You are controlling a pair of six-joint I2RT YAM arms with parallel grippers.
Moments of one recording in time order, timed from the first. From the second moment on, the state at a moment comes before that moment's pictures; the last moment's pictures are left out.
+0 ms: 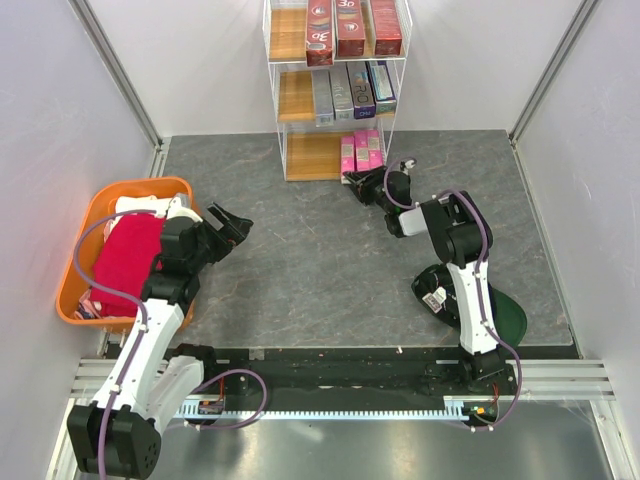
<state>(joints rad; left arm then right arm) -0.10 0.82 0.62 -0.24 0.09 -0.78 0.32 2.37 1.30 0.87 -0.16 1.37</state>
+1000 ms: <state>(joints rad) -0.10 0.79 0.62 -0.24 0.14 -0.75 0.31 2.31 1.33 0.68 -0.18 1.32</state>
